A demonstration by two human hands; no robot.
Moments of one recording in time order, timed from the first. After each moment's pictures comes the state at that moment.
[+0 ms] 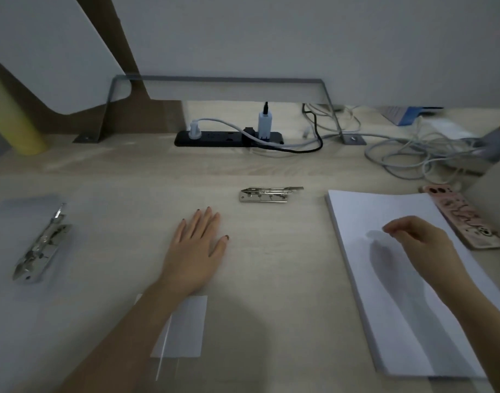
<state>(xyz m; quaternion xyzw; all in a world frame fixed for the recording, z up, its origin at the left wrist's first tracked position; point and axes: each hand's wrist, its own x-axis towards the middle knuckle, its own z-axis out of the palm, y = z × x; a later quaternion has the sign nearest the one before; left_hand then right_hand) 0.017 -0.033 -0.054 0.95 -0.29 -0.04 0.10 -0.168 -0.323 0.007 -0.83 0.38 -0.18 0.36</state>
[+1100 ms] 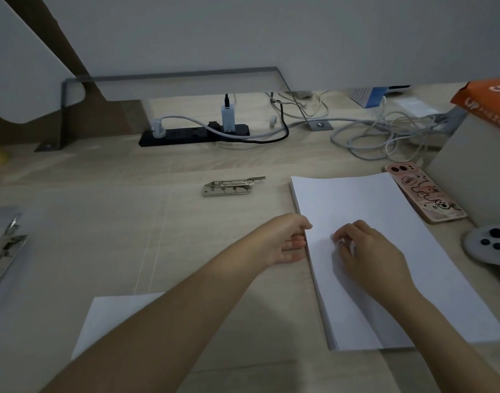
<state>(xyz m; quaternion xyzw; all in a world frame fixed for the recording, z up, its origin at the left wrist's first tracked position) -0.073 -0.200 0.016 0.66 0.01 -0.53 0.53 -0.196 -0.310 -0.023 -0.94 0.29 -0.13 0.14</state>
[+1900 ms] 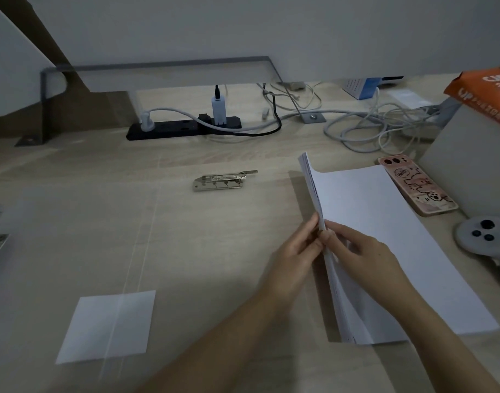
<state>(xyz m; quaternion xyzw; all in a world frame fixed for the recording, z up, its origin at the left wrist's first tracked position) -0.129 -0.192 -0.027 0.60 -0.21 -0.40 0.66 -0.208 -0.294 -0.005 -0.87 0.32 -0.08 0.37</state>
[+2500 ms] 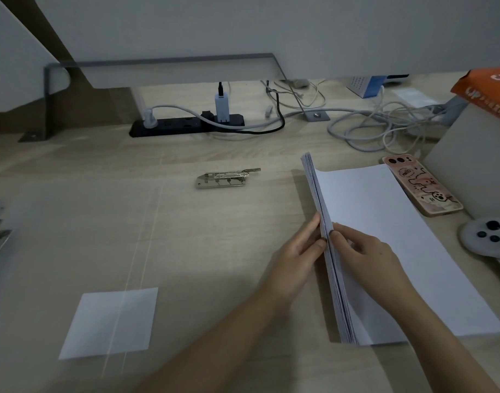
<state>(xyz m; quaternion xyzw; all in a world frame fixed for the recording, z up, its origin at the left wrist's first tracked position) -0.127 -0.190 -0.030 0.61 -0.22 -0.40 0.65 -0.205 -0.292 -0.005 -0.85 0.35 -0.10 0.38</state>
